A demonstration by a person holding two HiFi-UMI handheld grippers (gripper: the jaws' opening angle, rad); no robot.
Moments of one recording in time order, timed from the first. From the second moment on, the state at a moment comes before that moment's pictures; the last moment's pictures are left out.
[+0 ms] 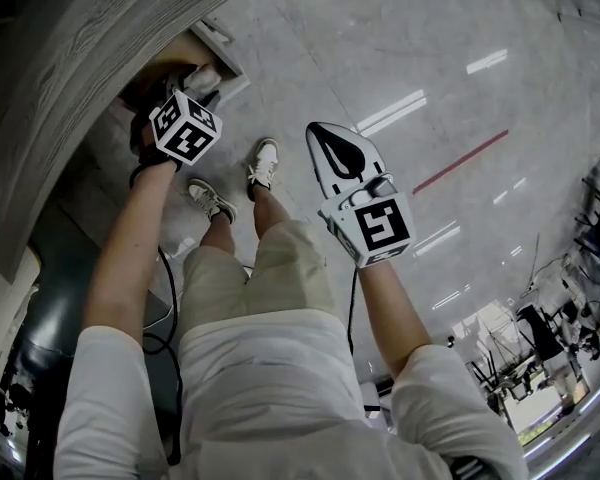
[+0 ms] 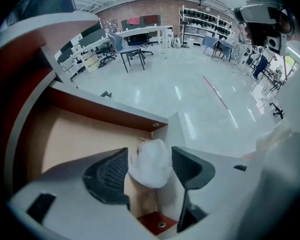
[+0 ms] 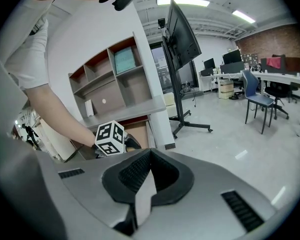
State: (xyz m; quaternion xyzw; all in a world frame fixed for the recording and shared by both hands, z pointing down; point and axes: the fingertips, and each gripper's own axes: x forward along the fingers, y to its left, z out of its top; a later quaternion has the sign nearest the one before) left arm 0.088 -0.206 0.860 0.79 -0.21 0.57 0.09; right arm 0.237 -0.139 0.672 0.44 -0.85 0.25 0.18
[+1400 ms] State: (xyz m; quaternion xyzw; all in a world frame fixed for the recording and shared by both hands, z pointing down) left arm -0.011 -0.129 0.598 0.83 -0.31 0.46 0.09; right arm 0.107 -0.061 0.451 0.36 -0.91 0.18 0.13
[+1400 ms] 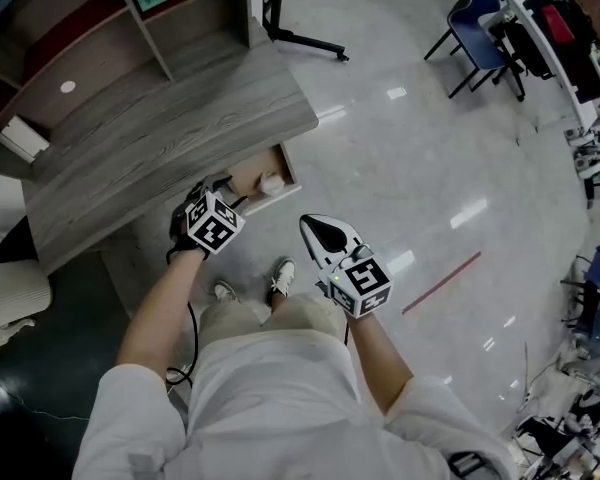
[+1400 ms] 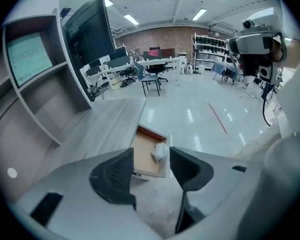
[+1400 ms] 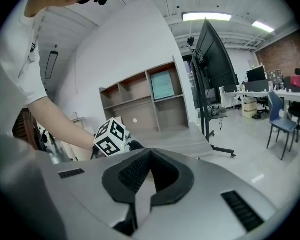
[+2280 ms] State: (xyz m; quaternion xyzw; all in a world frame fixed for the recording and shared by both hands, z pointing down) left arm -0.091 -0.120 0.471 0.85 -0.41 0.31 0.10; right arm 0.059 -0.070 0.340 0.37 -0.92 0.08 0.09
